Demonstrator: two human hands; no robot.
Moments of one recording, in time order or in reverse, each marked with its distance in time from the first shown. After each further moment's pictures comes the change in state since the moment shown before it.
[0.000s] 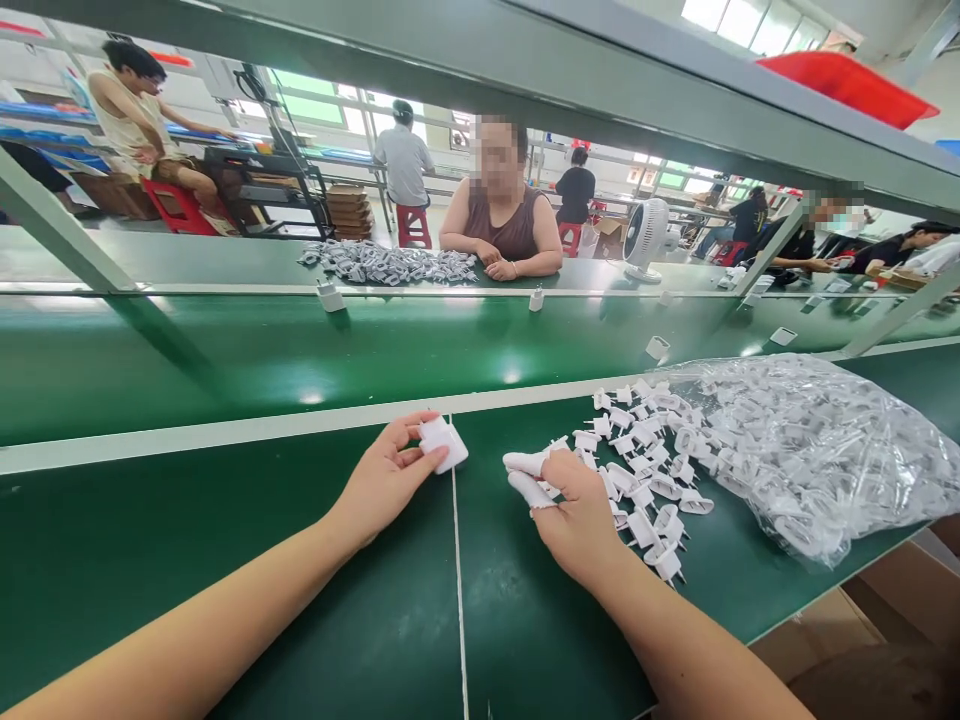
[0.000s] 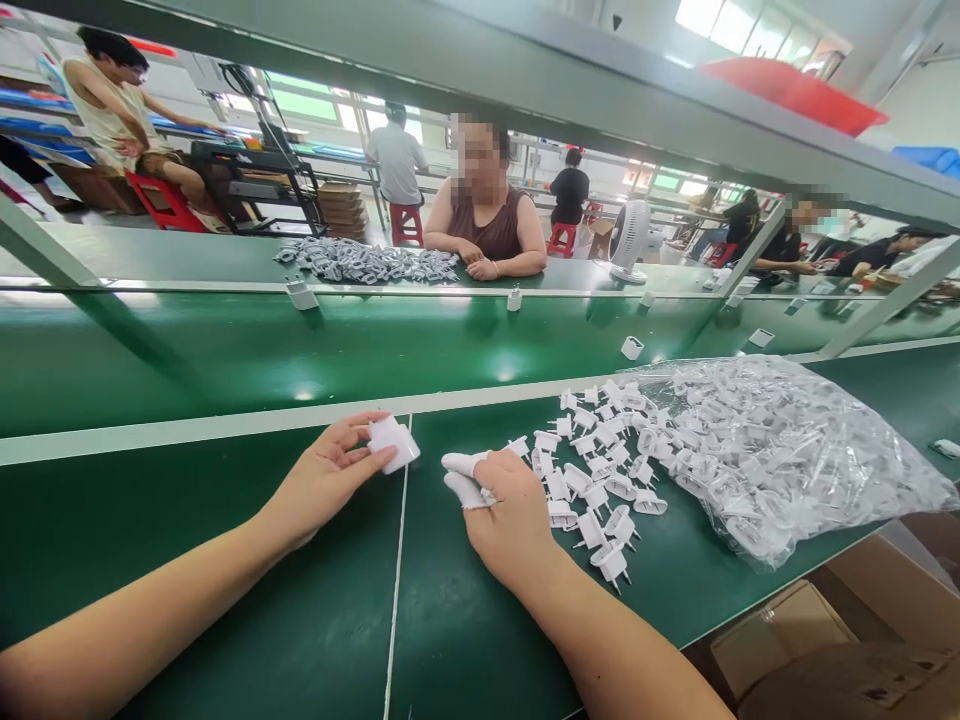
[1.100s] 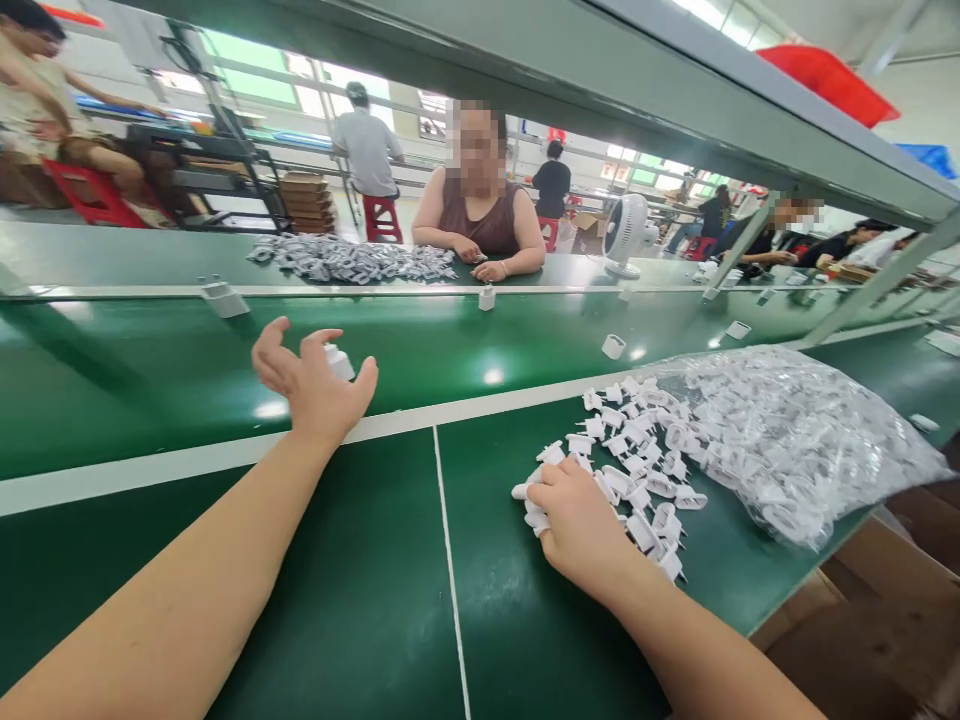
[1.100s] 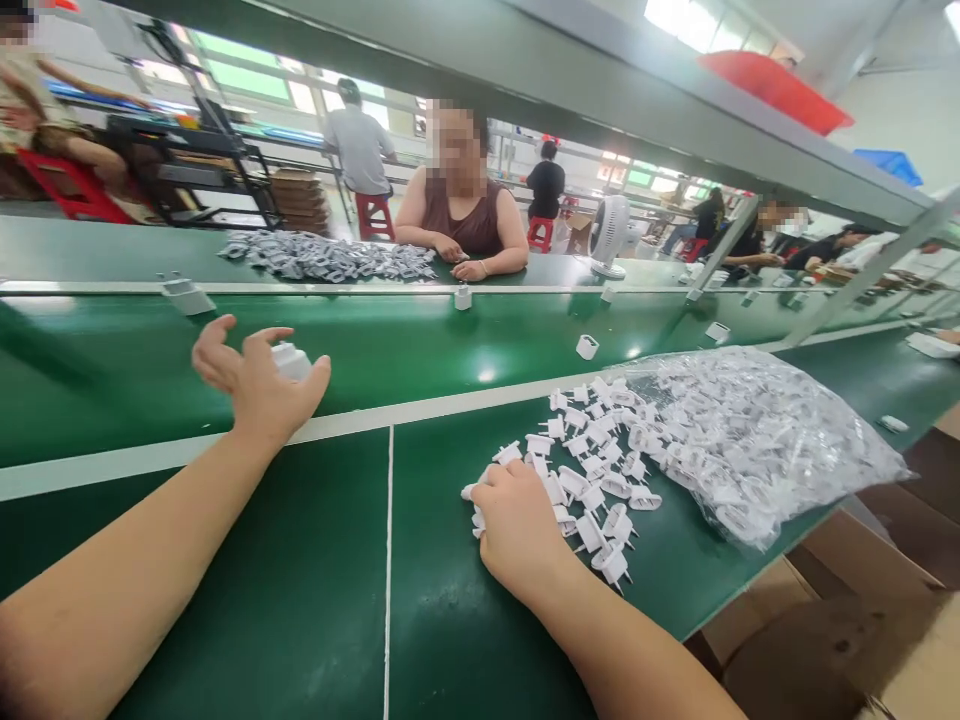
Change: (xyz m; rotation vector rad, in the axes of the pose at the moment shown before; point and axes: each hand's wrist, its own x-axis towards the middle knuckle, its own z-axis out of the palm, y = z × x) left_hand 0.121 -0.004 -0.054 0.769 0.679 0.436; right_hand 0.001 0.011 -0.008 -0.601 -0.532 0.112
